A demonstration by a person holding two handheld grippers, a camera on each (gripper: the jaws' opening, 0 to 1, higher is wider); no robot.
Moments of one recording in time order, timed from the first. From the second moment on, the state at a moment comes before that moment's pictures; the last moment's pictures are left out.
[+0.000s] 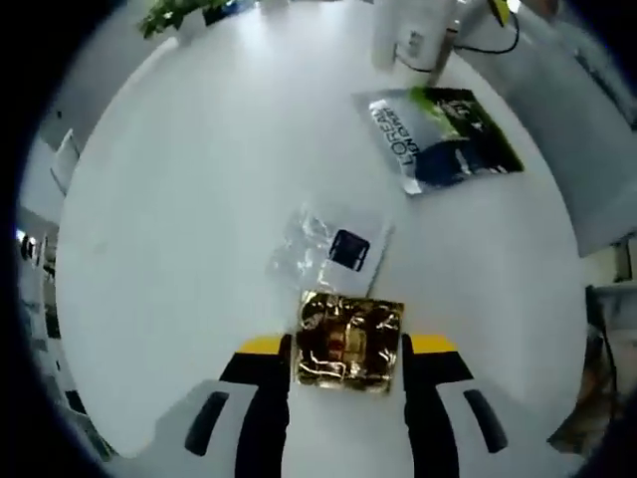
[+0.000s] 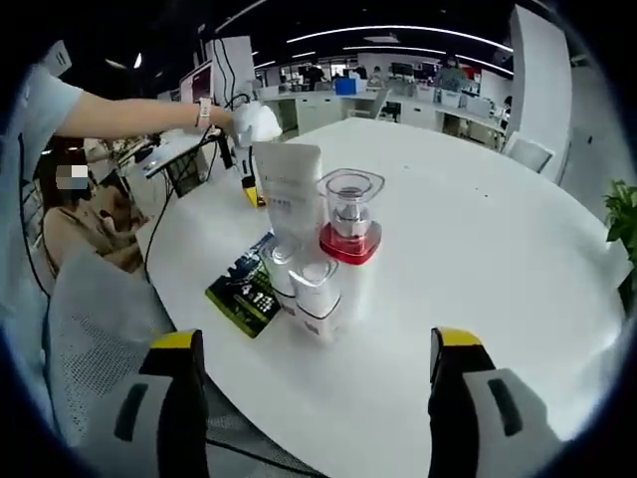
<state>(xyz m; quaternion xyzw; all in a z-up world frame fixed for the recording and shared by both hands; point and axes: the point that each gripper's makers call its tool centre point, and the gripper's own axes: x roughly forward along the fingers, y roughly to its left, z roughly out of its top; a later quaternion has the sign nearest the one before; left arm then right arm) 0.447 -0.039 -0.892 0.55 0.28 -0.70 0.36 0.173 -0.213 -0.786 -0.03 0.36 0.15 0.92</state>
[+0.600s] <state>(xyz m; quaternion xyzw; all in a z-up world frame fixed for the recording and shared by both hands) 0.433 -0.026 -0.887 0.54 0.34 -0.66 0.40 0.175 -0.212 -0.776 -0.04 0.34 0.16 0.93</state>
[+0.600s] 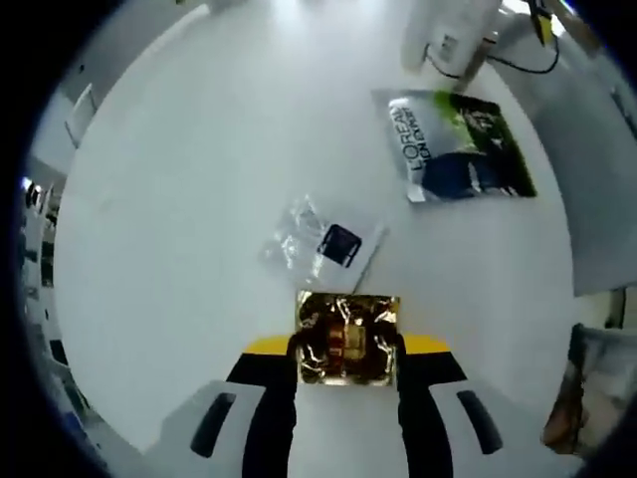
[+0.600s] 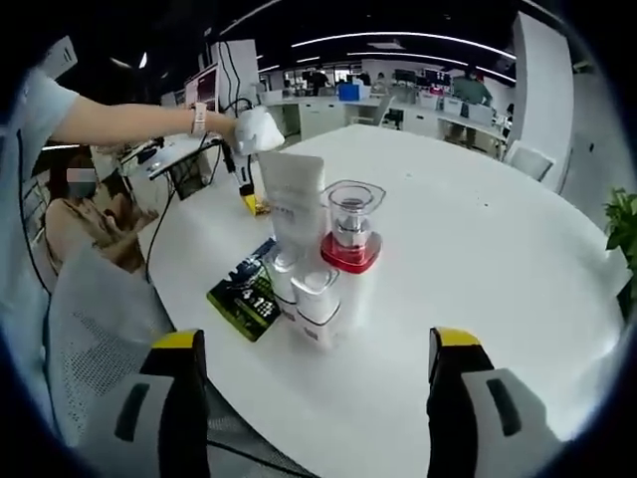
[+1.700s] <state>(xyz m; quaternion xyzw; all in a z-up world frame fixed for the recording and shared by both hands) 0.350 -0.035 -0.874 0.51 0.39 -0.63 0.44 0.161 -0.206 -0.739 -0.08 0.29 0.17 0.94</state>
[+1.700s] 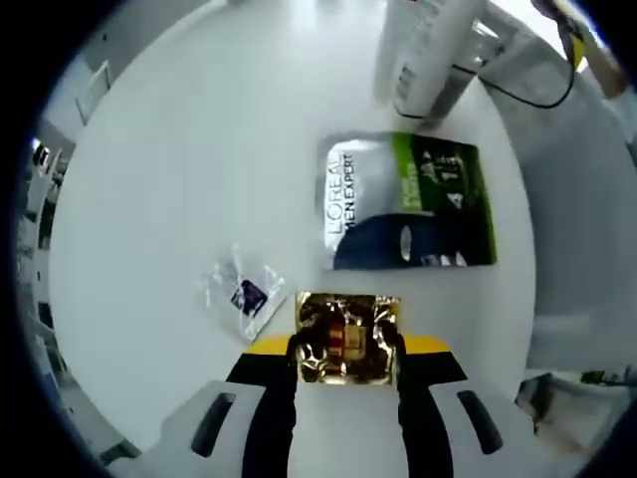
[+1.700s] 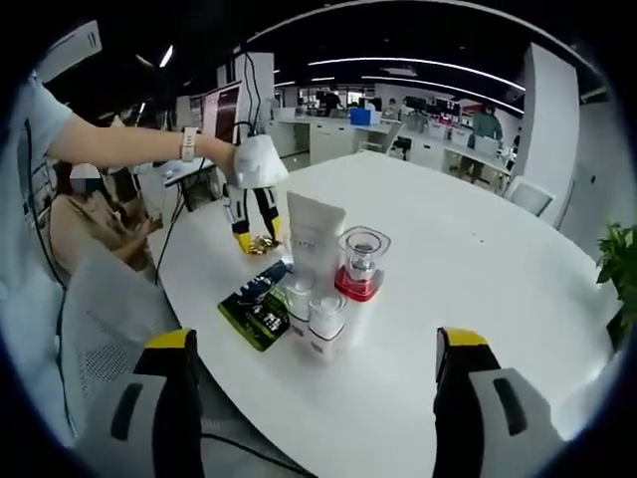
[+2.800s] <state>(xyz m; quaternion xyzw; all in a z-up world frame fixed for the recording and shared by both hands) 0.330 -0.036 -0.882 0.54 0.39 -0.60 0.45 0.151 -0.206 -0.738 -0.07 0.29 0.16 0.94</state>
